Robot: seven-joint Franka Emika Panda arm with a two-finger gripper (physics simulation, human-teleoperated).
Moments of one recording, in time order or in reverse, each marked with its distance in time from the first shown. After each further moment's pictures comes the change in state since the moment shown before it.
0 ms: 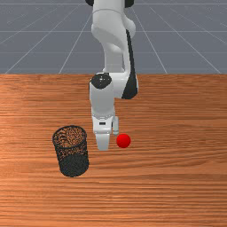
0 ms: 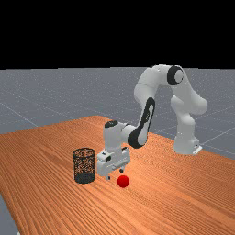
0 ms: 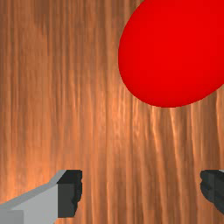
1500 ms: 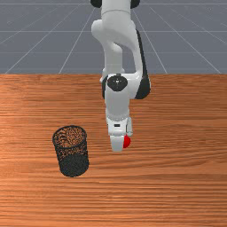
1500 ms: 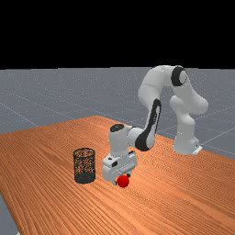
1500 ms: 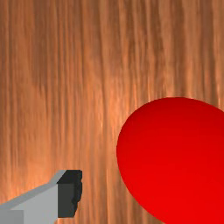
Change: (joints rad) arm 0.078 0.014 0.011 0.022 0.004 -0.034 0.104
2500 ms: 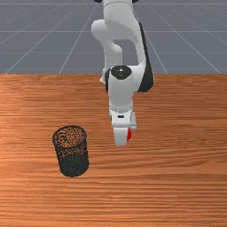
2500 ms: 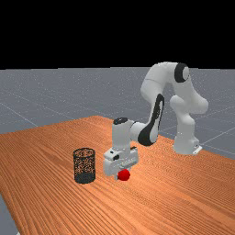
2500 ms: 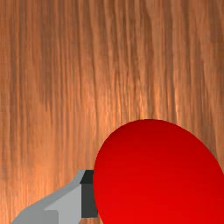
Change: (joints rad) arm 0.017 -0.072 0.003 -0.039 0.001 0.039 0.022
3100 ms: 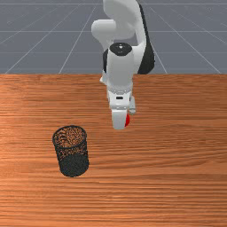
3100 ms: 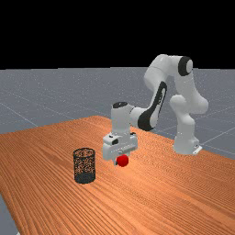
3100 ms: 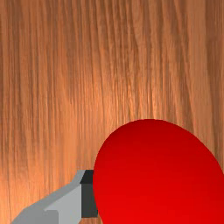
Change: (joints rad) arm 0.006 -0.149 -0.018 -0.014 -0.030 -0.136 0.011
